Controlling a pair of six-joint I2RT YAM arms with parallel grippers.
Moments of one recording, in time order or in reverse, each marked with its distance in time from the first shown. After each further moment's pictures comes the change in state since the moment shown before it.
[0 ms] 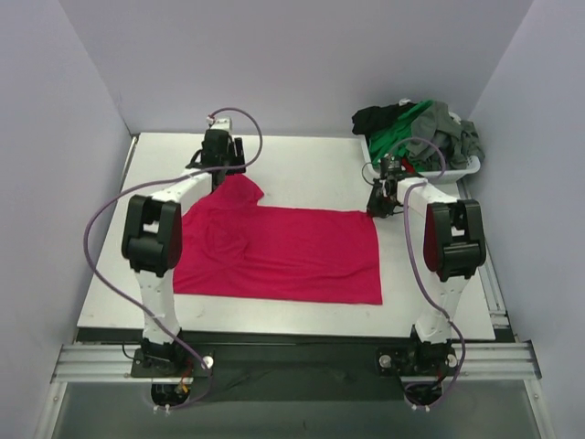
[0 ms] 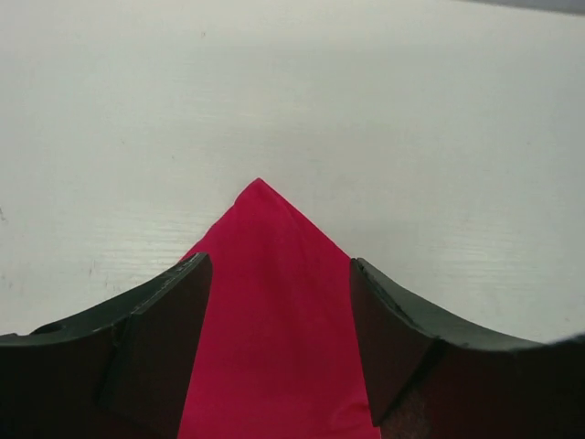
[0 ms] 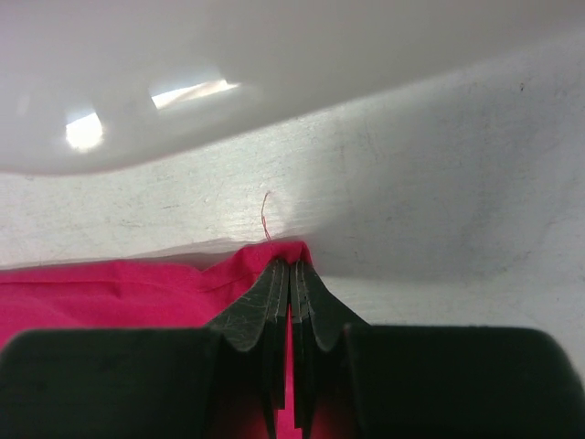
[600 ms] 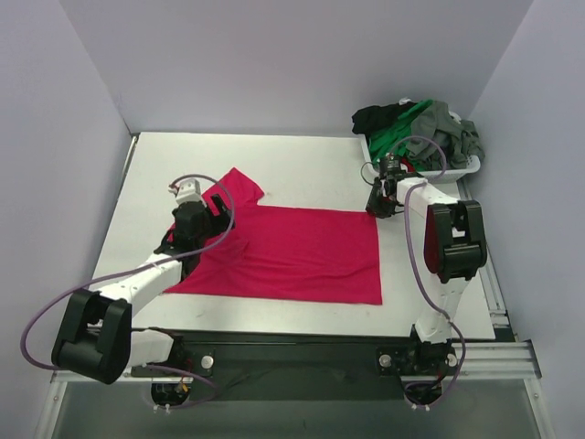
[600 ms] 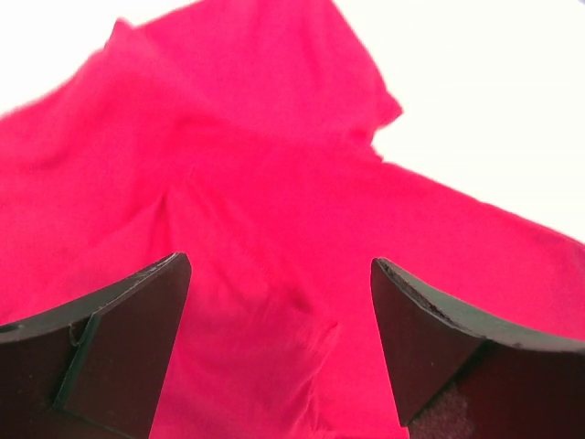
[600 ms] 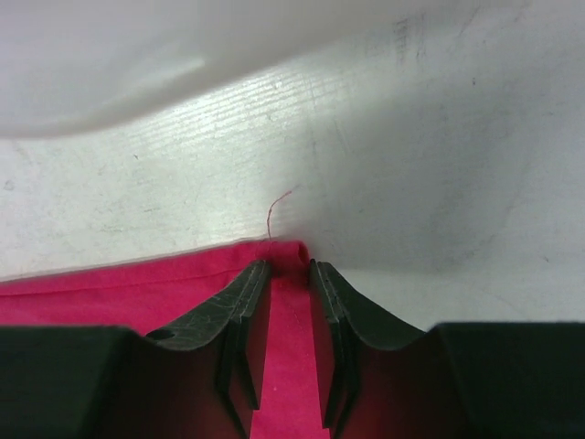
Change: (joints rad) left arm -0.068 -0.756 -0.972 0.272 -0.063 -0.328; right arm 0.010 -0.027 -0.020 -0.008 0.076 0.005
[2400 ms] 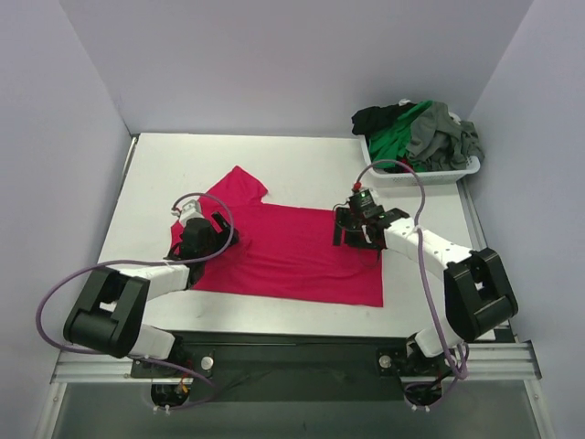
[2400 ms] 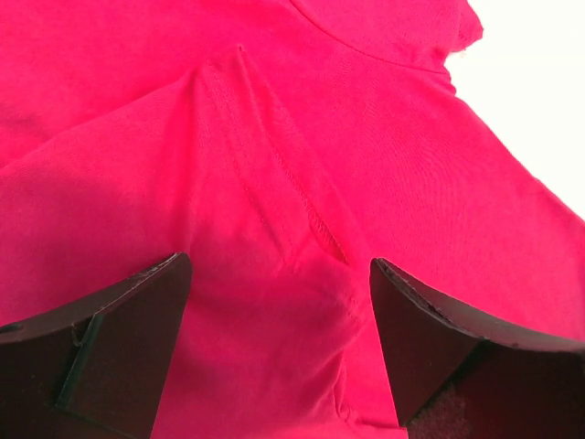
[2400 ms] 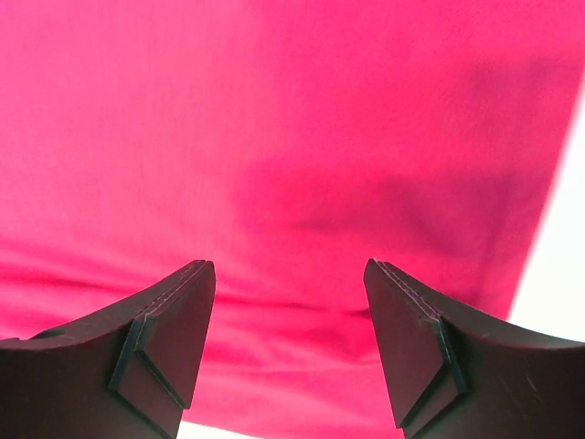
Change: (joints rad) left arm 0.000 0.143 -0.087 0.122 0.053 -0.193; right arm 0.357 -0.430 -0.396 0.019 0.026 0.081
